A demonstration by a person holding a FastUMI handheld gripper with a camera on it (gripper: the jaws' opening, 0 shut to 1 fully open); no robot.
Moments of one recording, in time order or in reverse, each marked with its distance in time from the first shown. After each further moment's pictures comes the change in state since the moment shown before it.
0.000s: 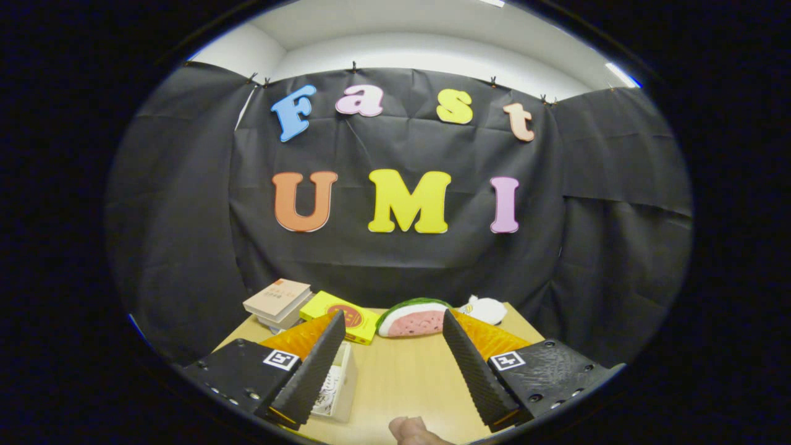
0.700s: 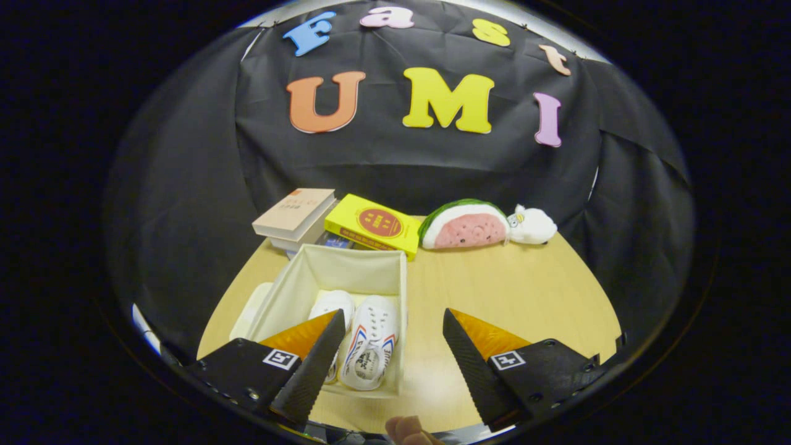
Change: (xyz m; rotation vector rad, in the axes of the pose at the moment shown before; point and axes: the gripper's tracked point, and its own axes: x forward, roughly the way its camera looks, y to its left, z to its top) arm 0.065 0.105 -0.167 -0.013 0.405 0.040
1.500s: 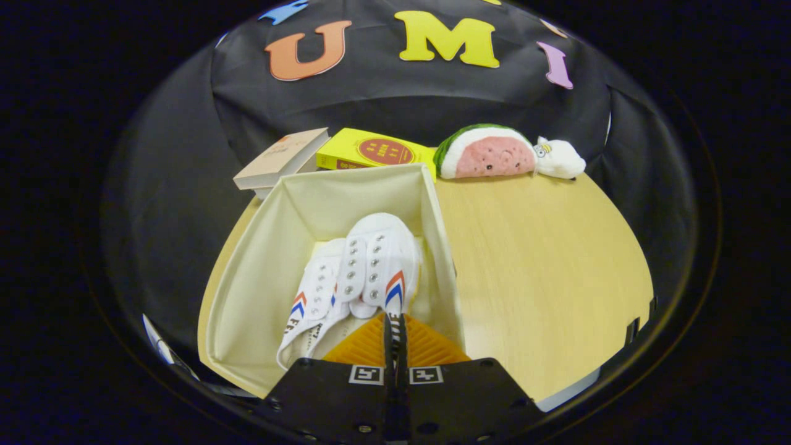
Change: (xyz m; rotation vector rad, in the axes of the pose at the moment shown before) arm 0.097 0.049 -0.103 0.071 0.303 0.033
